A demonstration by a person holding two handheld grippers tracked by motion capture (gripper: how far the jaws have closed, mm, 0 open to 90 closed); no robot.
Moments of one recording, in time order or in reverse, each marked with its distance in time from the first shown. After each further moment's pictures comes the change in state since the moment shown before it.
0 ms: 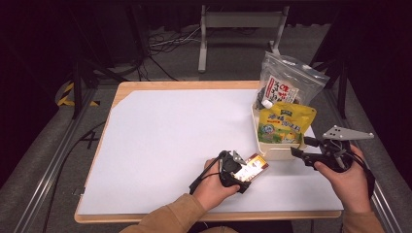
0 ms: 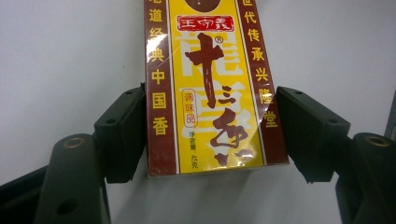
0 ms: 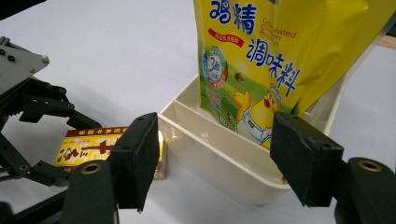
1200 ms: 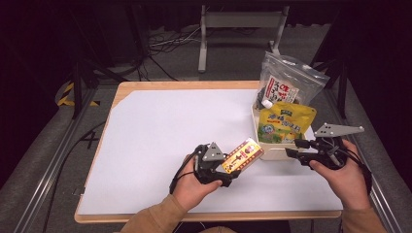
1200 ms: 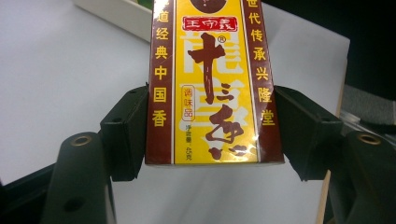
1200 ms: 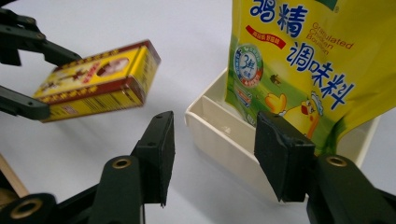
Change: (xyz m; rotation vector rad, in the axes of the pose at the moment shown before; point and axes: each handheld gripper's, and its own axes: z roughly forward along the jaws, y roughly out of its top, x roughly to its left) left arm 0.013 -0.021 -0.070 -0.342 -0.003 0.029; right arm 0.017 0.018 0.002 0.088 0.054 -0.046
